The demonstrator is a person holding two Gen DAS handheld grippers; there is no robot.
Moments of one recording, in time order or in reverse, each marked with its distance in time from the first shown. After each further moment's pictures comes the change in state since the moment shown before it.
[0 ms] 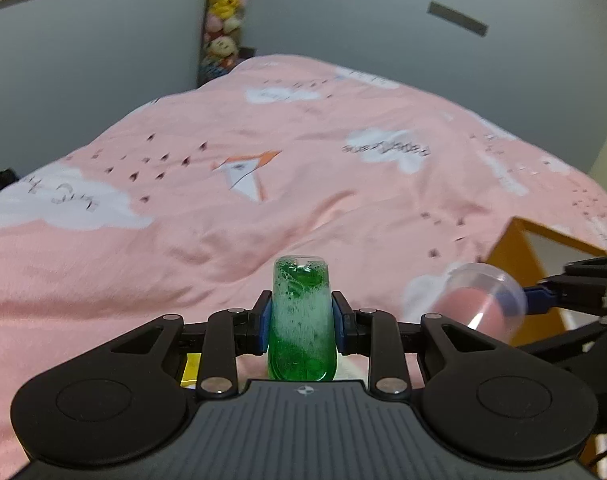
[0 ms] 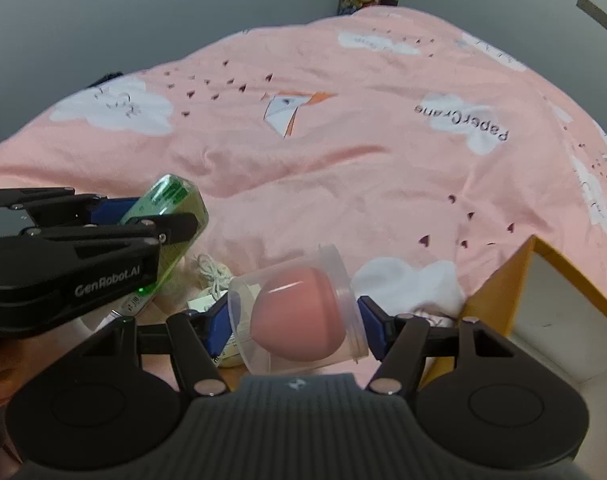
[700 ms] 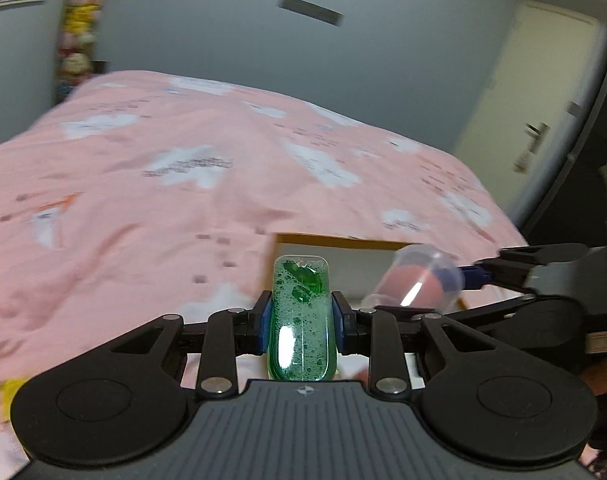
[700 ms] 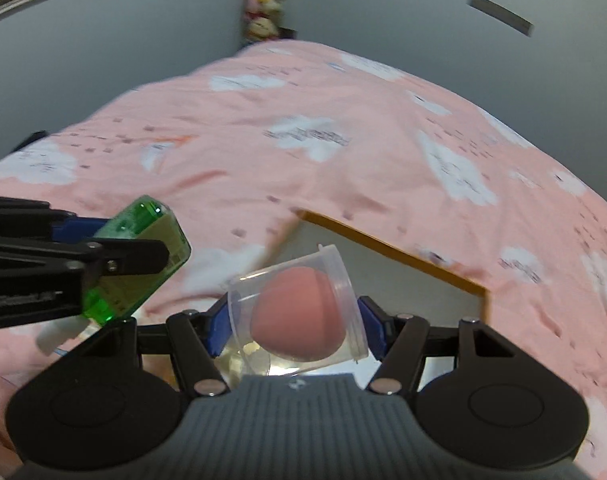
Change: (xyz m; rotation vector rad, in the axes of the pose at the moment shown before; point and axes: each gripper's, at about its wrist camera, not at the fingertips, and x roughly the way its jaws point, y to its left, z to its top) left arm -0.021 -0.145 0.025 0.170 0.034 -0.403; right arm -0.104 -0.122 -0.055 0.152 -0.089 -0.223
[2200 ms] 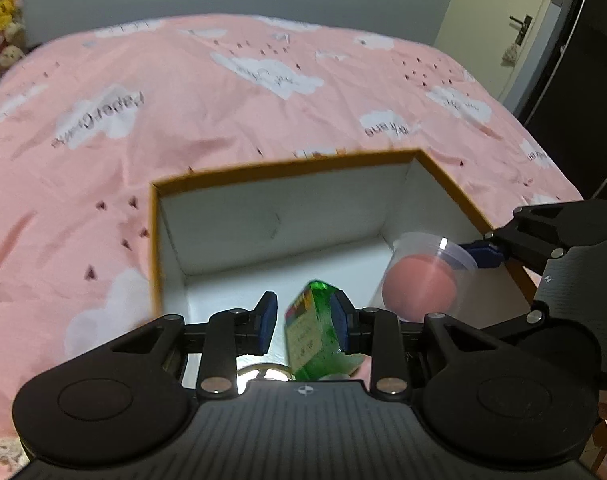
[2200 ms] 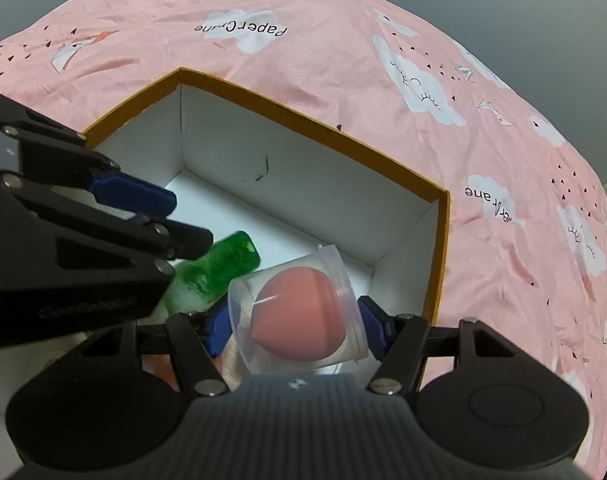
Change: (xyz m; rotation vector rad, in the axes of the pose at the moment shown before) left arm 0.126 -0.046 -0.007 0.178 0.219 0.034; right arm 0.089 -0.060 -0.044 -0.062 0.193 -0.112
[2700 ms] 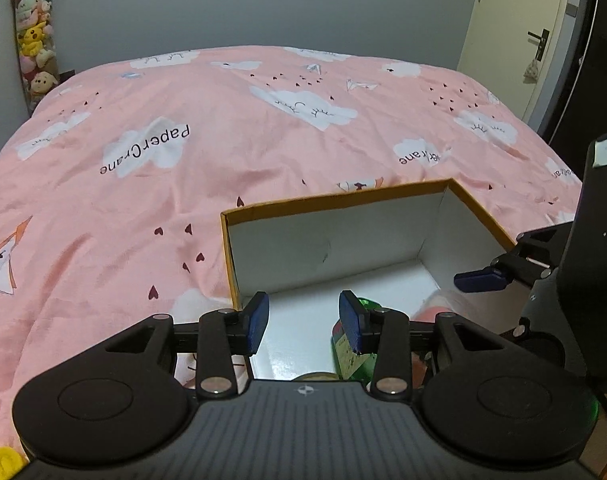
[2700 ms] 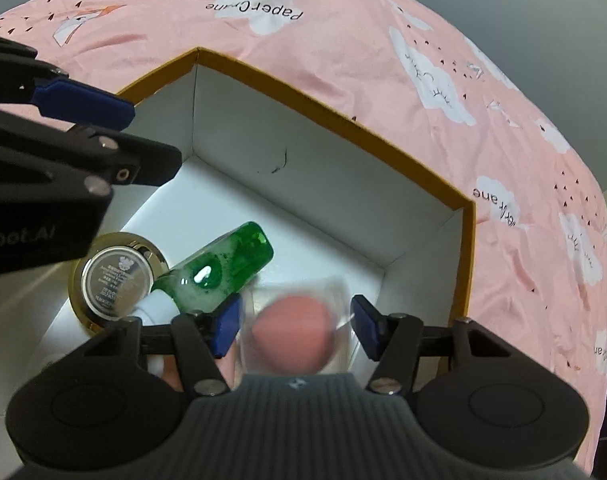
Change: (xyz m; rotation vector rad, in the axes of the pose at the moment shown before) left arm -0.021 0.014 -0.001 0.006 -0.066 0.089; right arm 0.015 0.013 0.008 -0.055 0.063 -0.030
